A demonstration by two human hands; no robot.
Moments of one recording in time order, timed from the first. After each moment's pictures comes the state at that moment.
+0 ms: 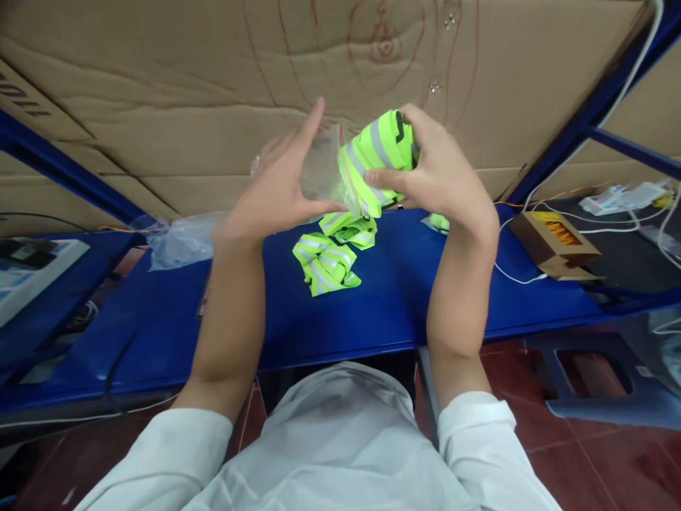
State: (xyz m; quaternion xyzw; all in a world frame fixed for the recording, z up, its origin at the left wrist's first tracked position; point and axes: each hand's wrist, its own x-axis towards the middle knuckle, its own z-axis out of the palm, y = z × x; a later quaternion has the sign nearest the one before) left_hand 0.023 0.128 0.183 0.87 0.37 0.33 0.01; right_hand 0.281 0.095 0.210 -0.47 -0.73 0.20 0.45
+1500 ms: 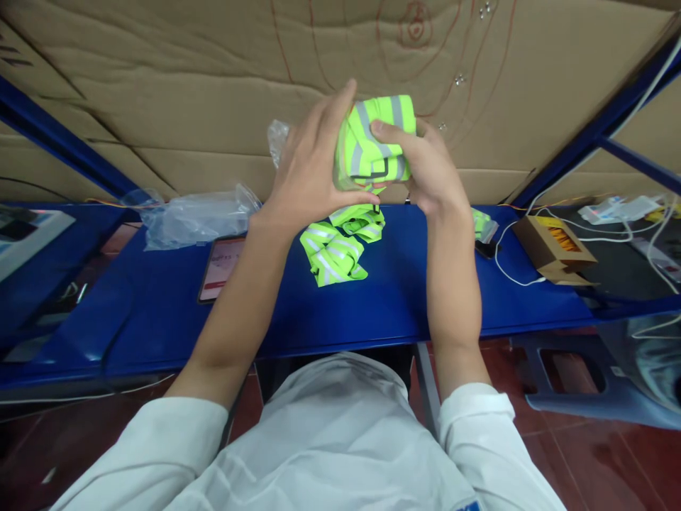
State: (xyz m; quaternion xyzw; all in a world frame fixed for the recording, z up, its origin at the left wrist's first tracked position) left_hand 0.037 0.132 0.171 0.84 0.40 0.36 -0.02; right_hand 0.236 0.144 0.180 -0.39 -0.64 0.39 0.53
